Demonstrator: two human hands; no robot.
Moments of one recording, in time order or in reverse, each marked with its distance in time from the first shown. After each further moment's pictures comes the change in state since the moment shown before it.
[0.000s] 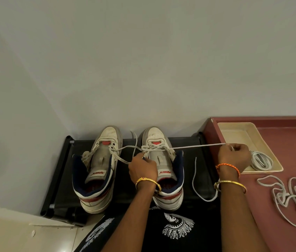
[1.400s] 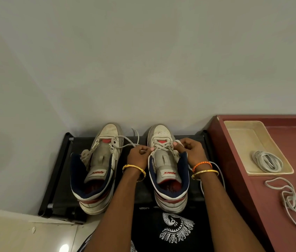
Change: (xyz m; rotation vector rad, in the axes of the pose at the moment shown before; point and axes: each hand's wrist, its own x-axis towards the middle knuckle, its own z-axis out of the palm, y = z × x) left_hand 0.070 -0.027 0.012 -0.226 -0.418 0.002; right_hand -0.046 0.009 0.061 0.092 -0.977 -0.082
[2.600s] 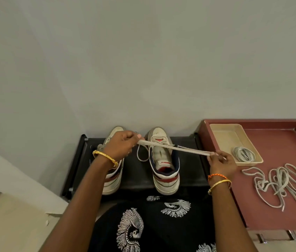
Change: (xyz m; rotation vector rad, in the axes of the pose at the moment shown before) left_hand -0.130 0.094 -0.093 0.152 -0.183 0.285; right_hand -0.106 -0.014 -0.061 0.514 0.688 0.031
